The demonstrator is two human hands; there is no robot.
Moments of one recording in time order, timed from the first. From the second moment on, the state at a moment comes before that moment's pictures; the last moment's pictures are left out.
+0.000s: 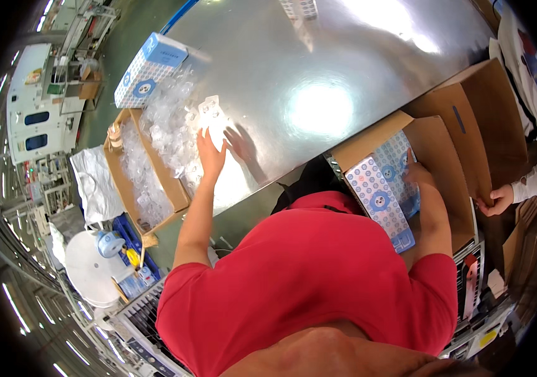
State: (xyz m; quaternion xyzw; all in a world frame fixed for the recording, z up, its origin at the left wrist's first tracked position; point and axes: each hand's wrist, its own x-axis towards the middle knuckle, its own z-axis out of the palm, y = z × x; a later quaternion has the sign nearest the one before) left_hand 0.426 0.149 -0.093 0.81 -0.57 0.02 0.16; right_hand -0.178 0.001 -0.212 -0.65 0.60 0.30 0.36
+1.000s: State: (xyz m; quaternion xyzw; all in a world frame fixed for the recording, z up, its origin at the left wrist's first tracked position) left_hand 0.377 0.131 -0.079 0.76 -0.55 -0.01 0.34; right_hand -0.060 0.028 -0.074 -0.07 0.25 -0.41 0.87
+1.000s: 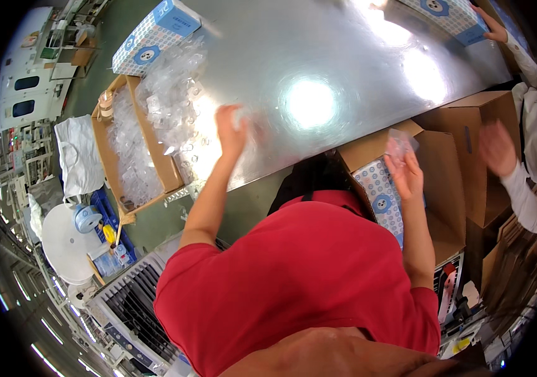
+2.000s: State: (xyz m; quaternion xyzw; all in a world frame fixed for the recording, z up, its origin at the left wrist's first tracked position) left_hand 0.163 0.019 -0.125 0.54 -0.78 -0.23 0.21; right_hand -0.205 0.096 -0.244 -0.51 0.74 -0.12 0.42
